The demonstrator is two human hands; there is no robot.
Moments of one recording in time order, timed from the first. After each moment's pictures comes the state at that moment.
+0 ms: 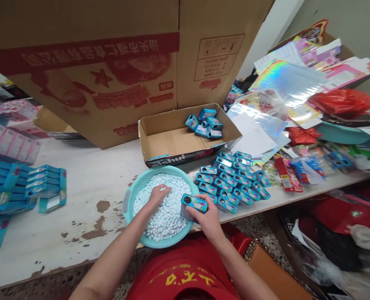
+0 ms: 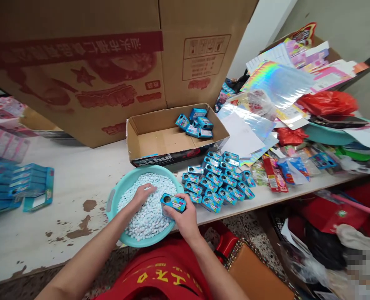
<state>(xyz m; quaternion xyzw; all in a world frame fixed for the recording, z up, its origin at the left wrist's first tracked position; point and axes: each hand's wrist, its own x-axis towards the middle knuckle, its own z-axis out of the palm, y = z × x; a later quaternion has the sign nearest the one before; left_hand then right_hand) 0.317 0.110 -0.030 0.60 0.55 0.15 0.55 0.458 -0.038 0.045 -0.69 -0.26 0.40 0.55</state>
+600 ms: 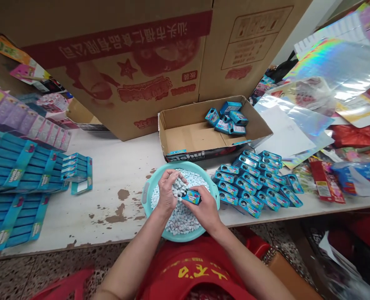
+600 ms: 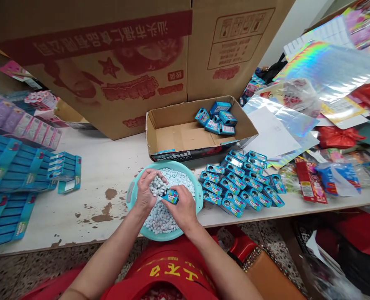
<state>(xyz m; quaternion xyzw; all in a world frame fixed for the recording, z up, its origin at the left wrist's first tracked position) 0.324 0.091 0.064 0.30 0.38 0.50 0.72 0.418 0.008 0.040 -0.68 -0.53 0.25 0.43</state>
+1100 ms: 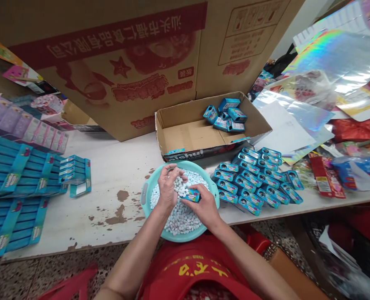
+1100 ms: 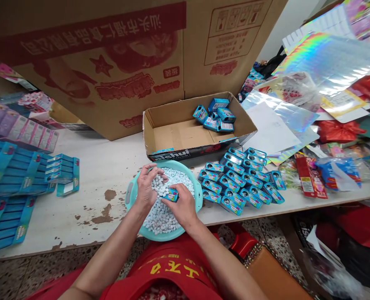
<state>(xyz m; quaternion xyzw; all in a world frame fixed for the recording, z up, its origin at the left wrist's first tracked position) 0.332 0.099 0.066 0.31 0.41 0.50 0.70 0.422 0.011 0.040 -0.68 -0.52 0.27 0.45</state>
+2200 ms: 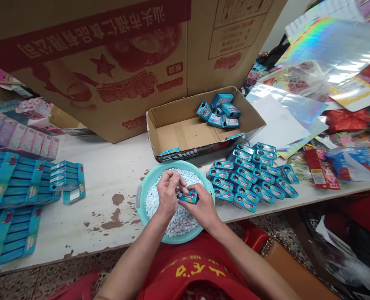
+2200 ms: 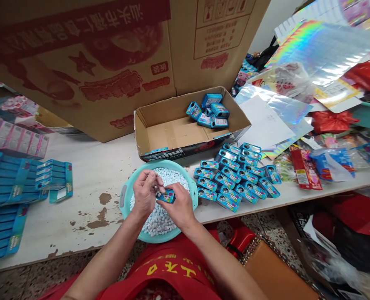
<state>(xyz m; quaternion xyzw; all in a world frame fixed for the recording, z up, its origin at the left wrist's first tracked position) 0.346 0.079 0.076 0.40 0.41 0.46 0.68 0.428 0.012 0.049 -0.69 -0.49 0.30 0.45</state>
